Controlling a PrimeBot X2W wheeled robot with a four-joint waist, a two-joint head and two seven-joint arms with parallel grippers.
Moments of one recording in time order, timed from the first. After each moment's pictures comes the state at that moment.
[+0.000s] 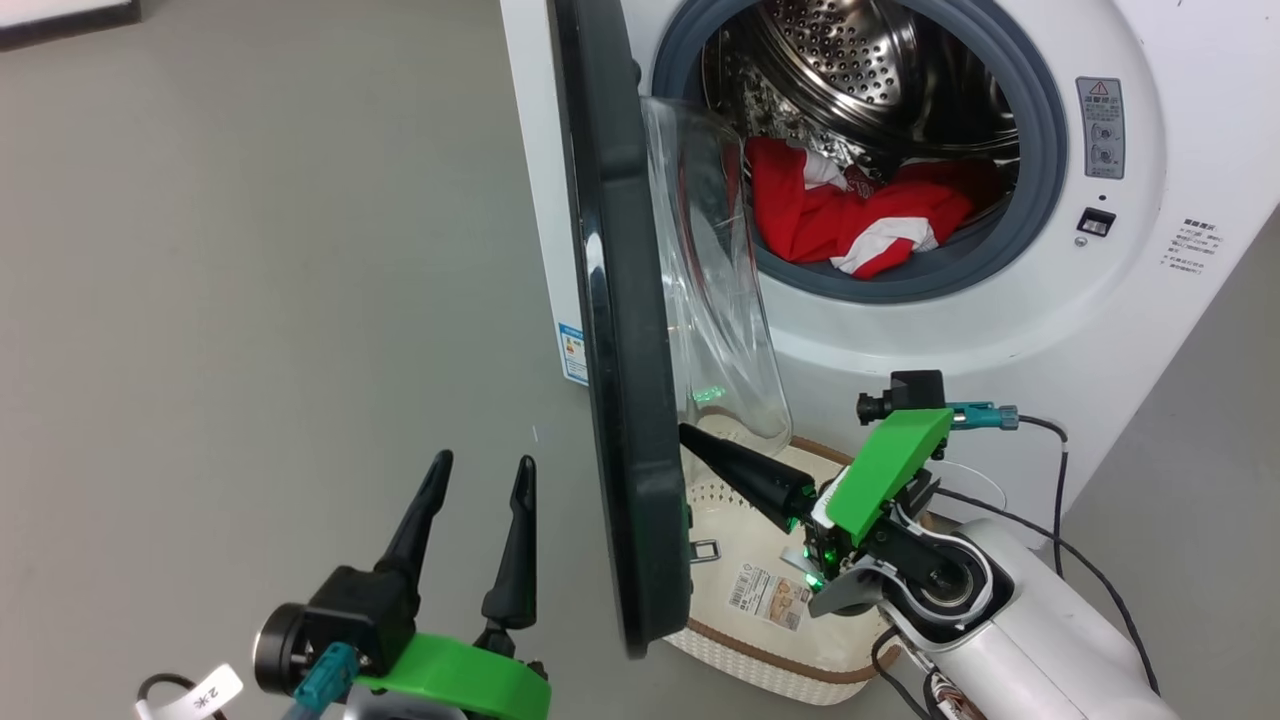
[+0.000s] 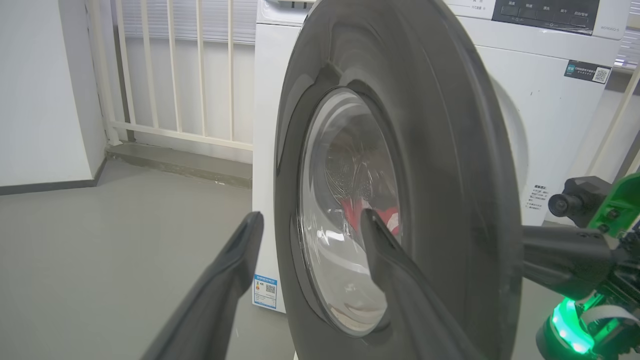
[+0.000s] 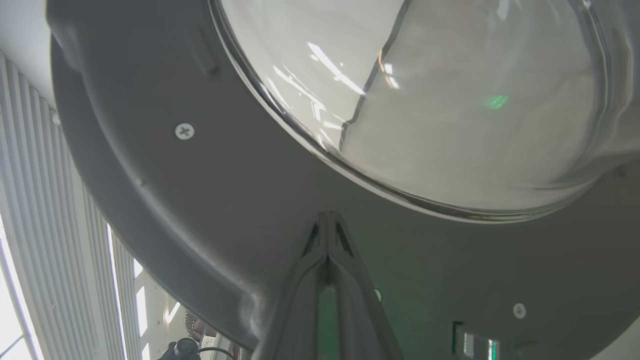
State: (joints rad) left arm -0.20 0.08 -0.35 0.14 -0.34 0.16 -0.23; right arm -0.51 -0.07 0.53 0.51 1.79 0.12 0.36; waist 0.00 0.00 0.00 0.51
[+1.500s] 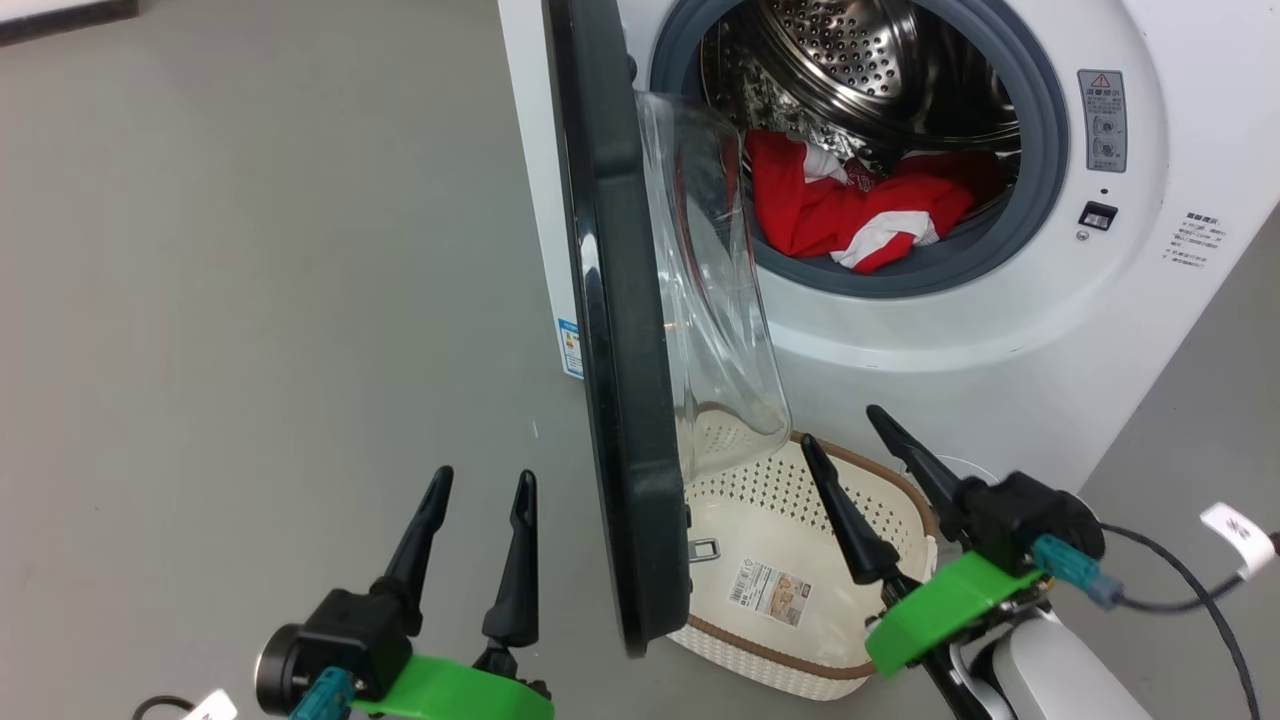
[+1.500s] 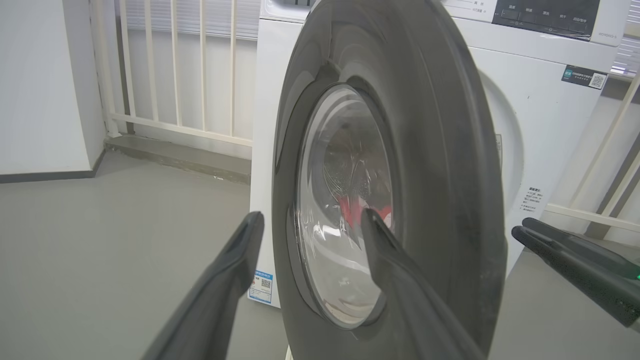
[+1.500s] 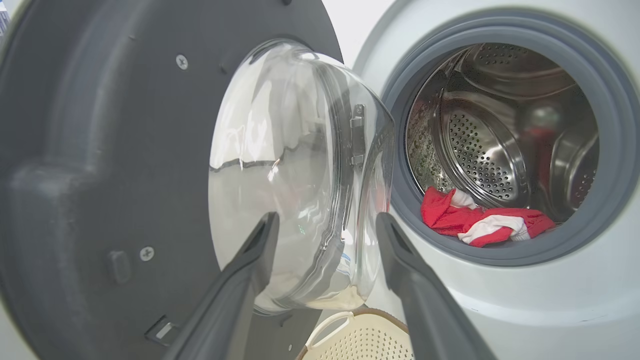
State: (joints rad) left arm -0.16 0.10 -0.37 0.09 -0.37 0.19 -0.24; right arm -0.26 -0.08 0.30 0.38 0.35 0.12 -0.25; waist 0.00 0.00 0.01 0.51
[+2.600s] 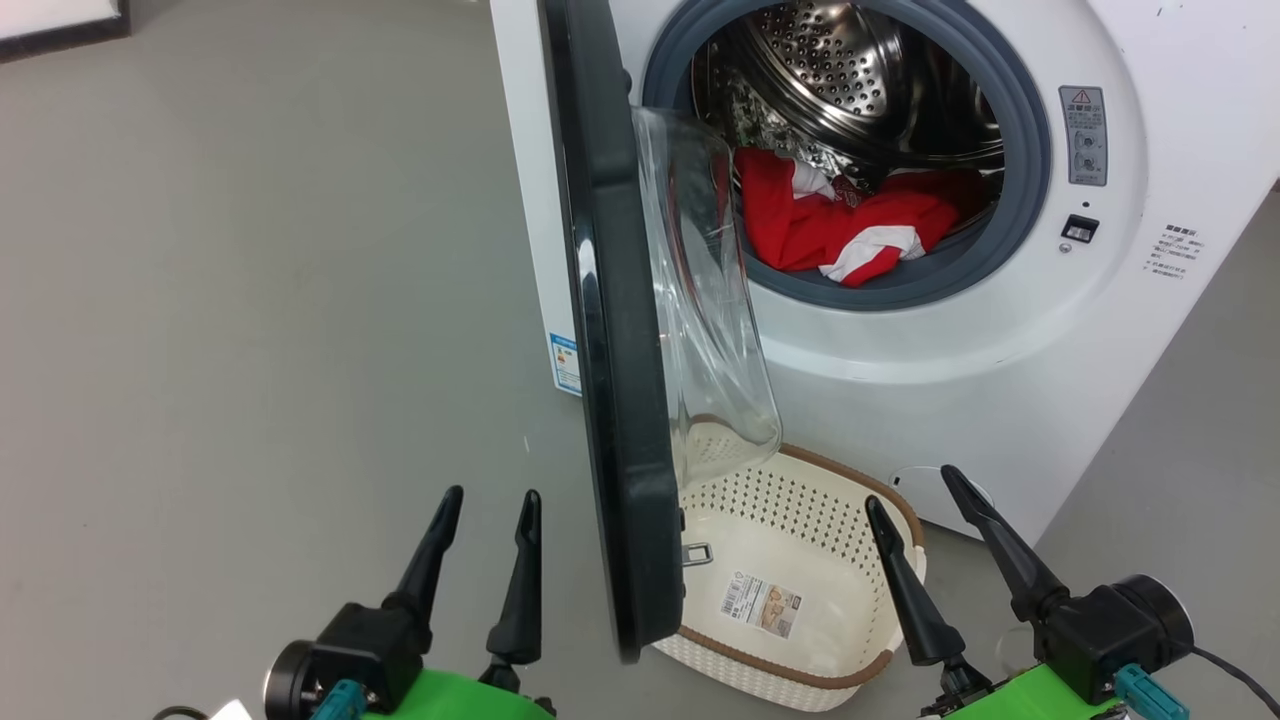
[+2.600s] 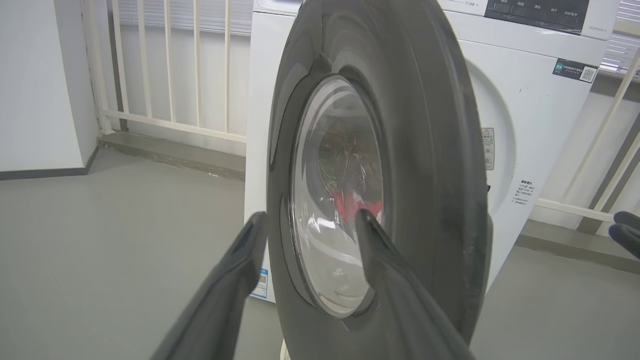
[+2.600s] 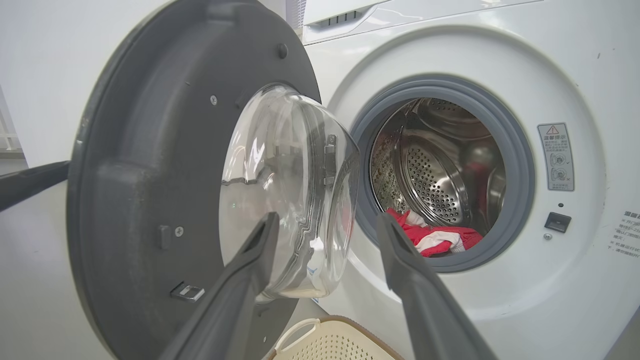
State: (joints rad) left arm -0.14 0.10 -0.38 0.12 -0.37 0.19 -0.25; right arm 0.04 -0.05 0.13 0.04 0.16 0.12 -0.26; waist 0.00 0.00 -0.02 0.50
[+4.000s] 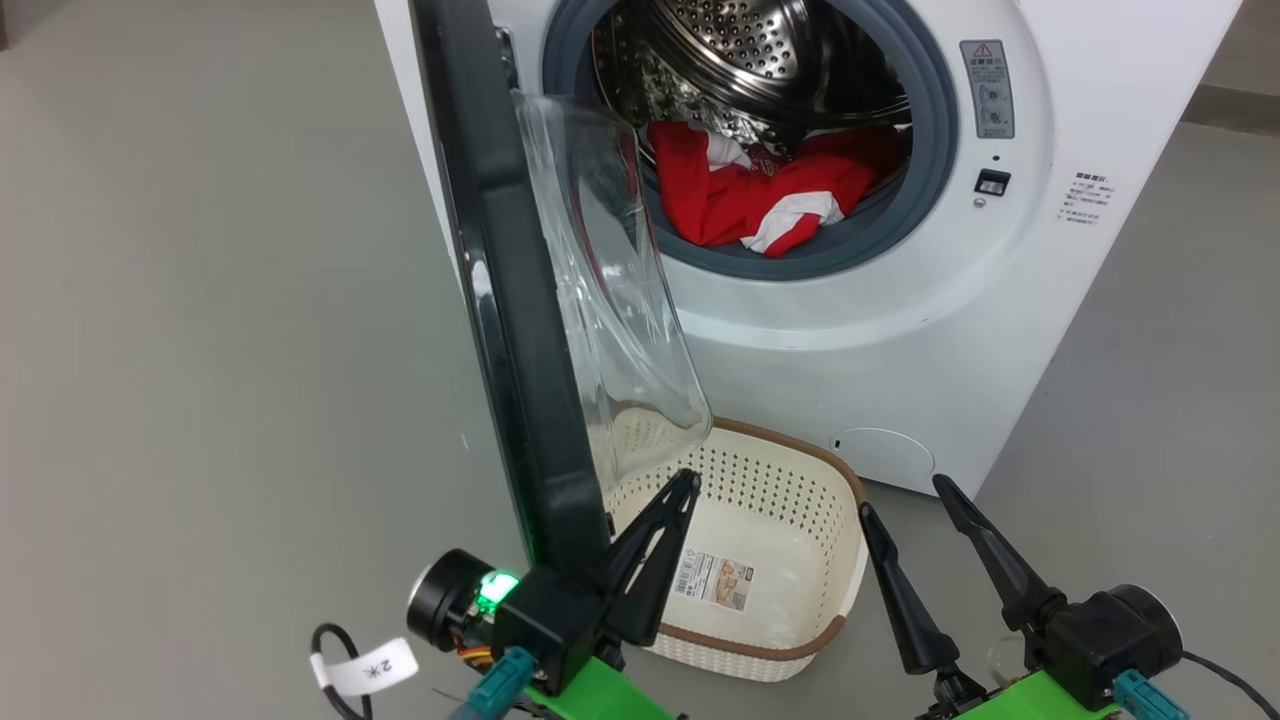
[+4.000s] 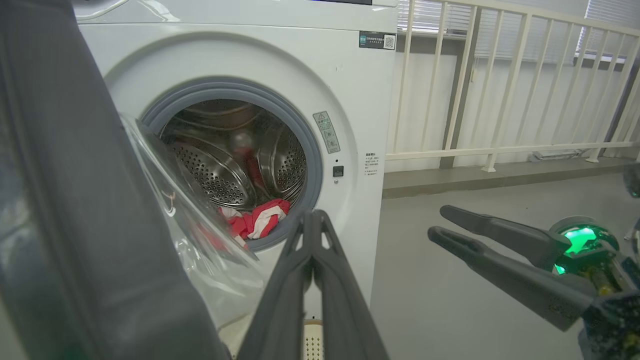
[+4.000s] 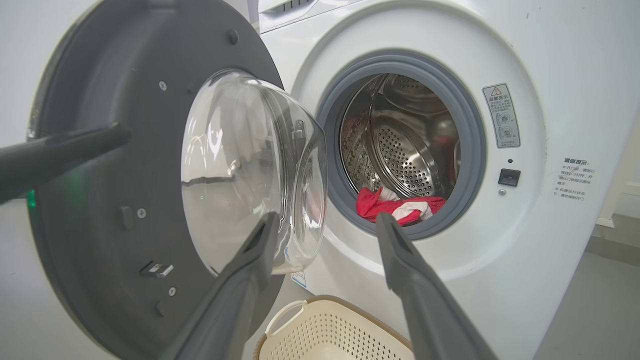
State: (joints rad) left arm -0.29 0.06 -0.59 0.09 -0.25 0.07 -0.16; right arm 0.05 -0.05 0.15 0.04 0.20 0.12 -0.26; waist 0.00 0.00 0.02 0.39
